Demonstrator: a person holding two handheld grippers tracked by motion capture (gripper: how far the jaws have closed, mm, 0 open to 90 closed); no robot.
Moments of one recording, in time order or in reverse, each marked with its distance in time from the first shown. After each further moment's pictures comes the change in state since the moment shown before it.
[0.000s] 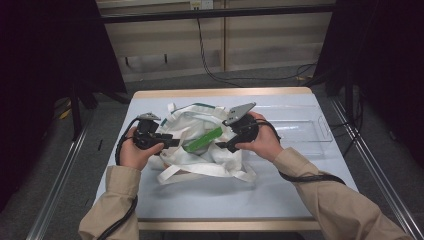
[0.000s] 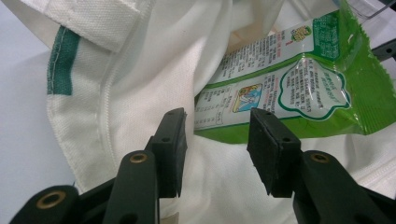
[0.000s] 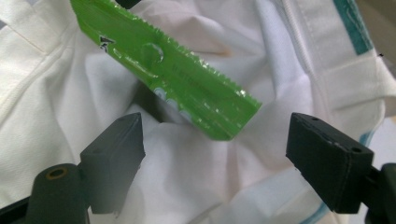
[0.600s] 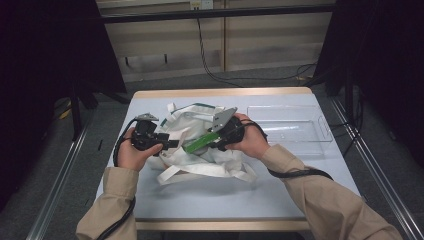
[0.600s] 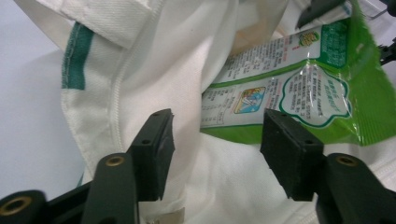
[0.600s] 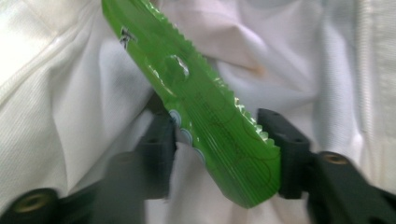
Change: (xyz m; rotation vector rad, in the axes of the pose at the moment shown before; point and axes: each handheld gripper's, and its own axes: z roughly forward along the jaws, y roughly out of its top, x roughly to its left) left arm 0.002 -0.004 -0.004 -0.015 0.019 -0.009; right arm 0.011 0.018 0.028 0.062 0.073 -0.226
